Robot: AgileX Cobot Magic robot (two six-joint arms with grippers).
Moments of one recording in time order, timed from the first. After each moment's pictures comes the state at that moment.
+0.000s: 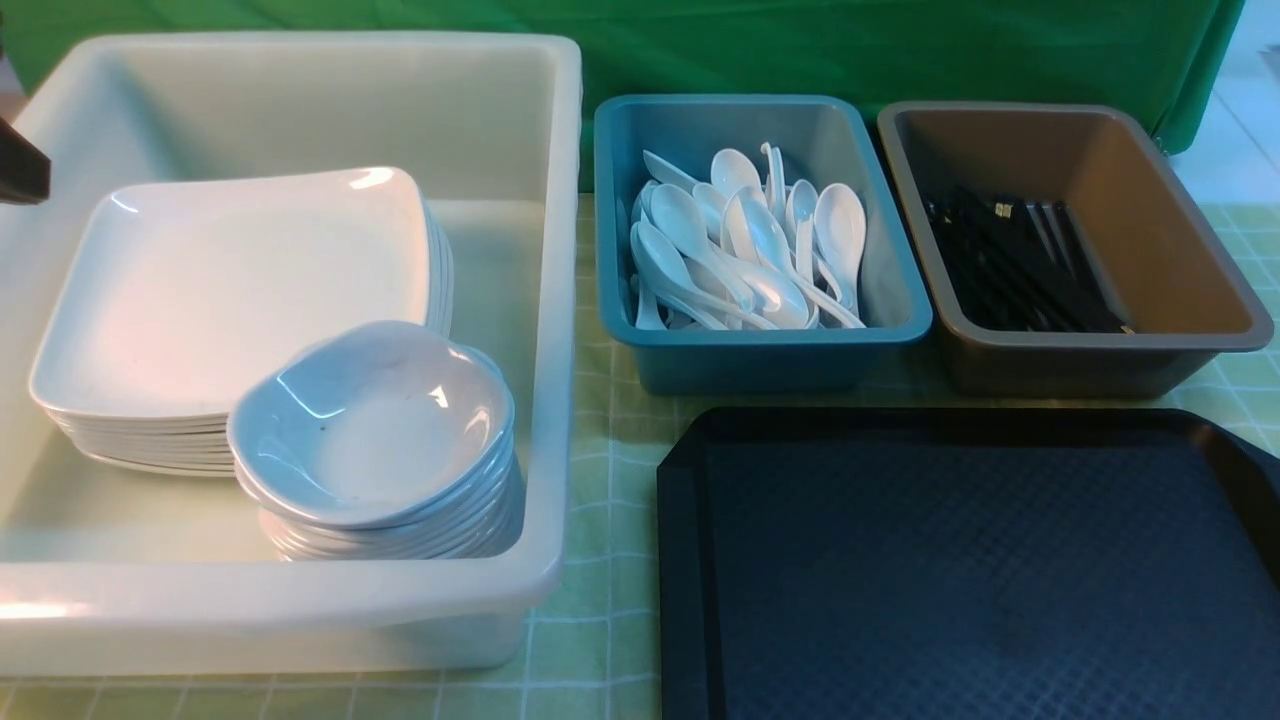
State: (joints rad) right arm 0.07 0.00 0.01 -0.16 0.20 0.03; left arm 0.35 1.40 -1.47 -0.48 1.21 0.24
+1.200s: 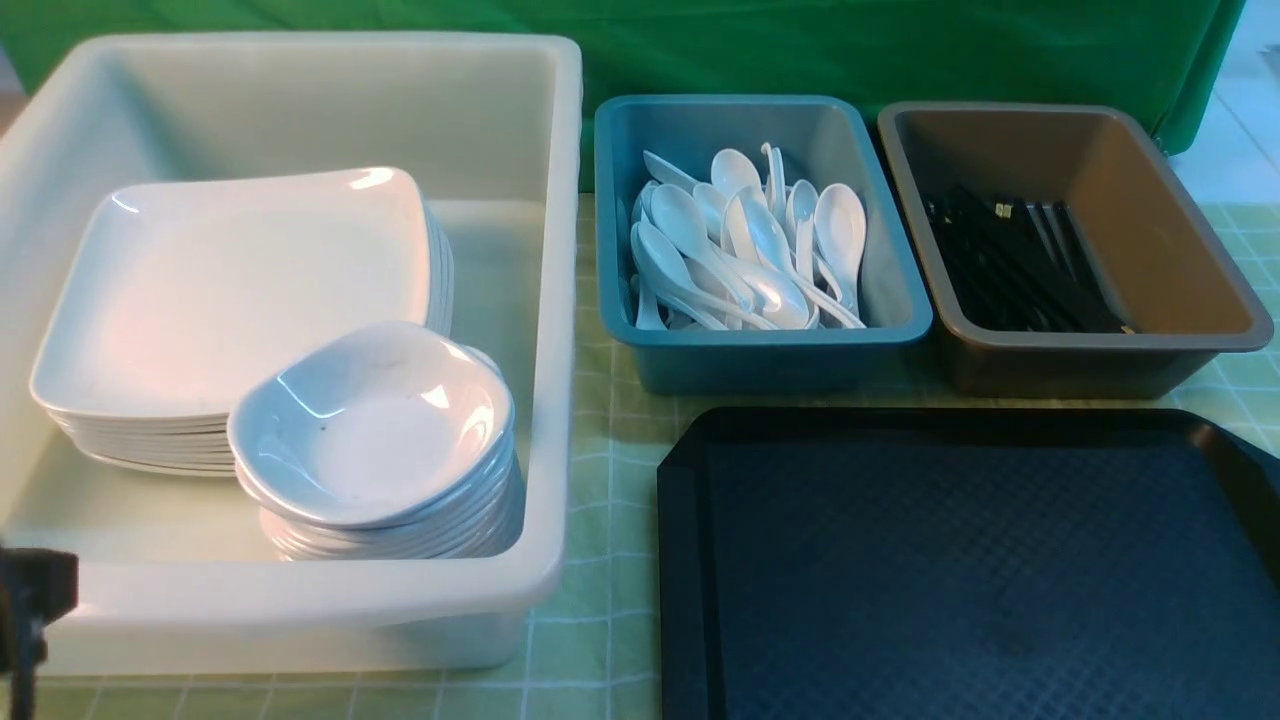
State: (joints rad) right arm 0.05 0.00 0.01 -0.16 0.23 0.03; left arm 0.35 0.52 -0.65 -0.53 1.01 0.40
